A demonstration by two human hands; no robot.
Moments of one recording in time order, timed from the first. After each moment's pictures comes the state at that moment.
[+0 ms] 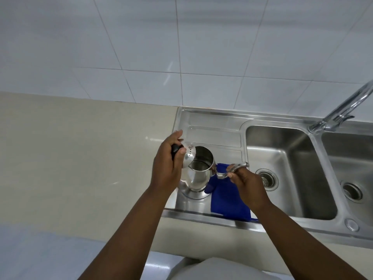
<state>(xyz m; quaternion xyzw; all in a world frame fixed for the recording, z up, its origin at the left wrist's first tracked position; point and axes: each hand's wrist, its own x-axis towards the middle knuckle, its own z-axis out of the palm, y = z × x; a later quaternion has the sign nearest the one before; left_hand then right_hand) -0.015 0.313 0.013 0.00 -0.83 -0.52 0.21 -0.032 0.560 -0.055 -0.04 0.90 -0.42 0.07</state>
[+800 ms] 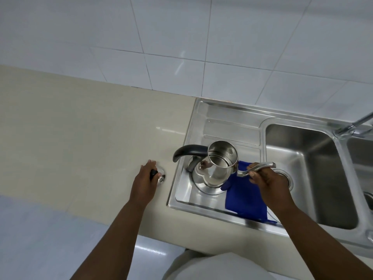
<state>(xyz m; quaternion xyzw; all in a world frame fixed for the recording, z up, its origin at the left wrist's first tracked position) 0.034 0.182 -0.140 0.18 -0.90 -0.39 0.03 -0.030 0.555 -0.051 -0.03 0.90 -0.42 0.06</state>
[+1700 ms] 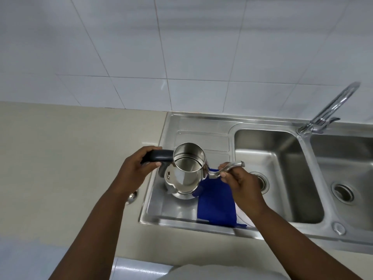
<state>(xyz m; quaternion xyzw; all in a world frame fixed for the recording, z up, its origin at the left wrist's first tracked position) -0.024 0.270 0.021 0.02 -0.84 -0.53 0.02 -0.033 0.576 -0.022 -0.04 0.84 -0.54 0.04</state>
